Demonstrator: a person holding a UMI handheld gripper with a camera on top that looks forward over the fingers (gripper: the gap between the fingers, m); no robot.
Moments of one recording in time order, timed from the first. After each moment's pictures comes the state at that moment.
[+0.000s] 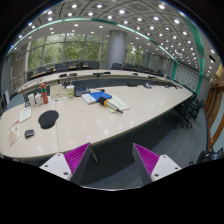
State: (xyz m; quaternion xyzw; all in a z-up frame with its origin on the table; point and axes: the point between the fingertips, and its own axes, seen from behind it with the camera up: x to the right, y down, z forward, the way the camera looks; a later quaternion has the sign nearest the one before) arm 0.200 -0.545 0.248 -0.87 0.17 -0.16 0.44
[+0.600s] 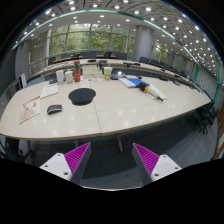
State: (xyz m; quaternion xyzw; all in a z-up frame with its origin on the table) arm 0.003 -0.498 0.117 -0.90 0.07 -0.09 0.41
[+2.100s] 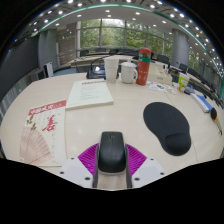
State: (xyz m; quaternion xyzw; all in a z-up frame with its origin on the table) arm -0.312 -0.117 -0.016 -0.91 -0.07 0.01 0.41
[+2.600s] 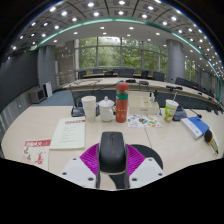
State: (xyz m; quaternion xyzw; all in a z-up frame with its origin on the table) arm -0.206 -0.015 0.117 -0.86 -0.05 0.03 0.51
